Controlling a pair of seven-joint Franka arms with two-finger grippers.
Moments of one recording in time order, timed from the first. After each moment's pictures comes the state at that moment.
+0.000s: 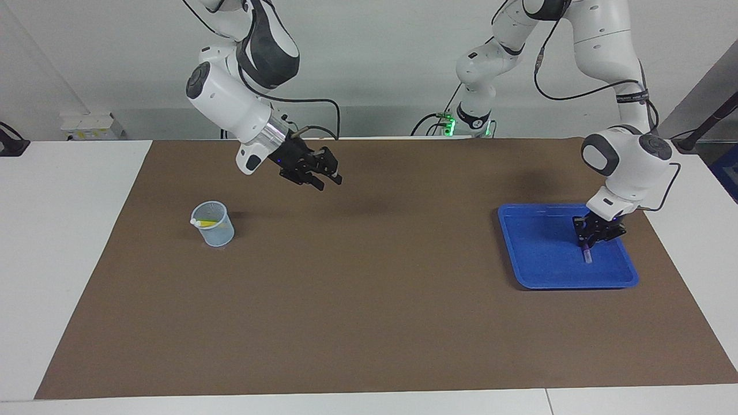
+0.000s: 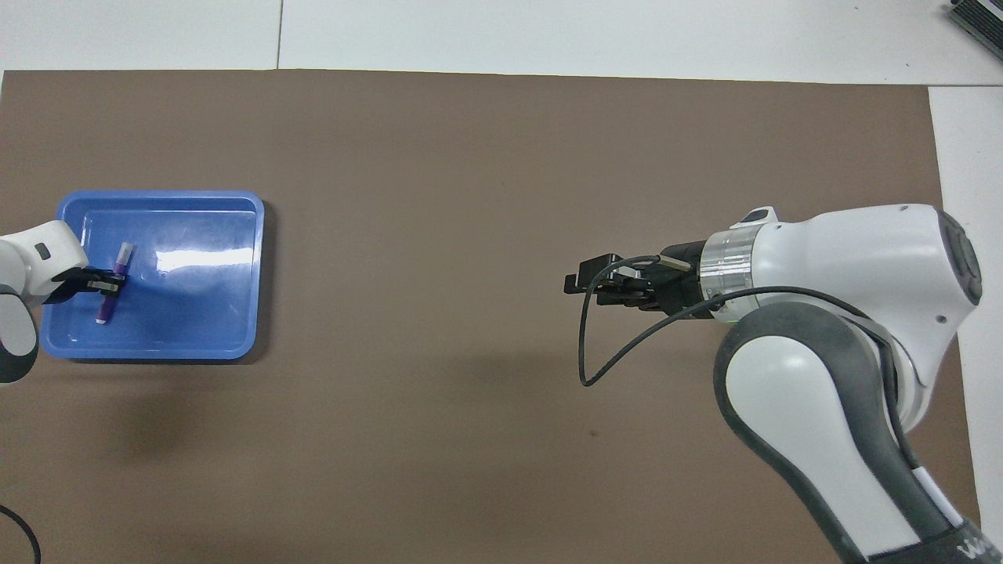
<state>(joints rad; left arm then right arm) 0.46 0.28 -0.20 -2.11 0.03 2.54 0.58 0.22 -0.03 0.09 -2.02 0.74 2.15 0.16</state>
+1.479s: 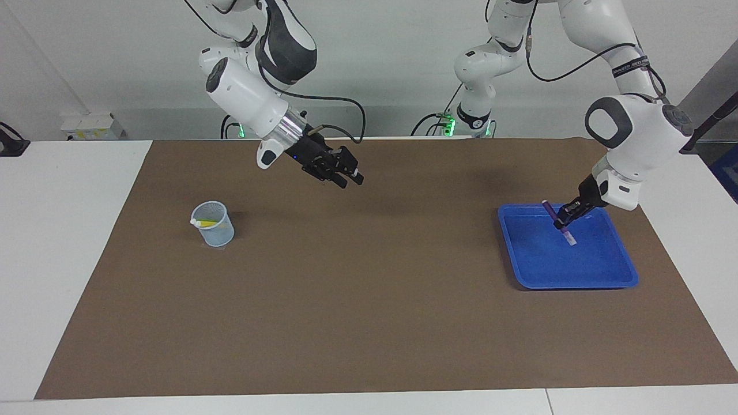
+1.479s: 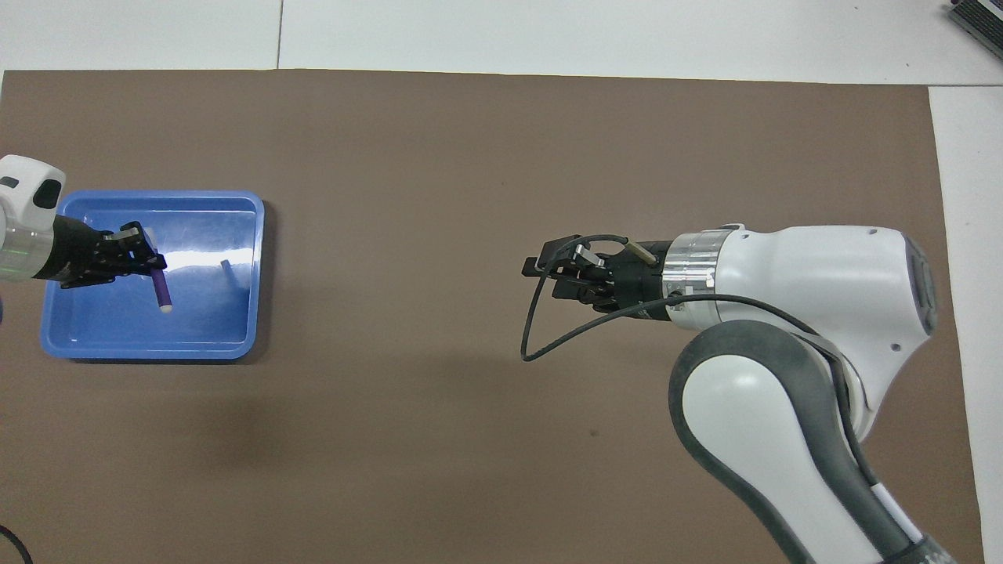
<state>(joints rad) 0.32 0.10 -0.23 -1.97 -0.25 2.06 -0.28 0.30 -0.02 0.10 -2.02 0.86 2.30 0.35</state>
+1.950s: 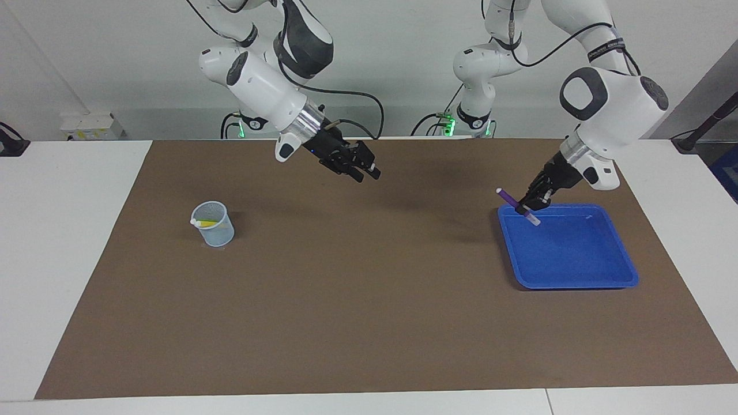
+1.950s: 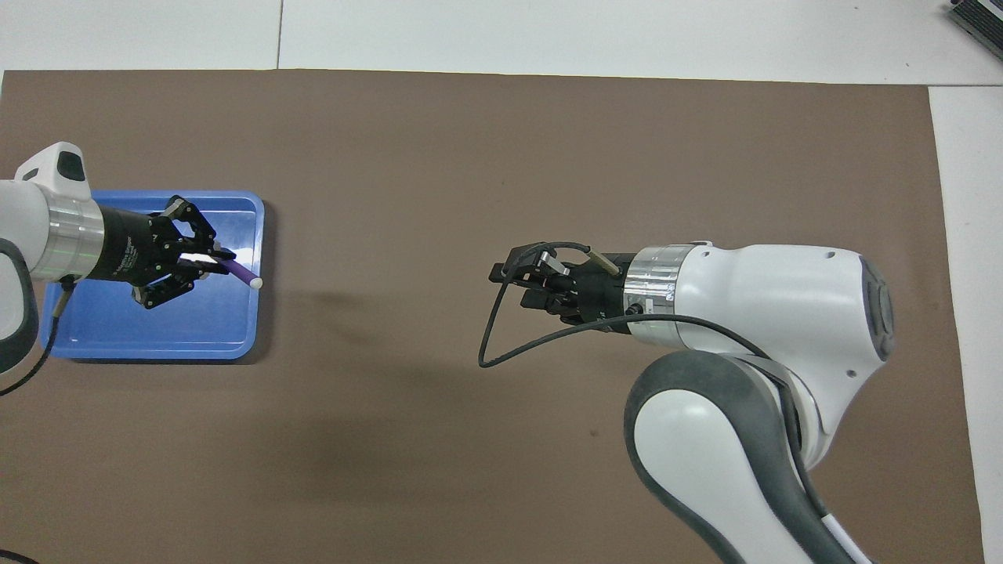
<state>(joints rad) 0.17 -0.01 -0.23 -1.97 -0.43 2.00 -0.97 0.37 -0.02 0.11 -2.02 0.86 2.38 0.45</state>
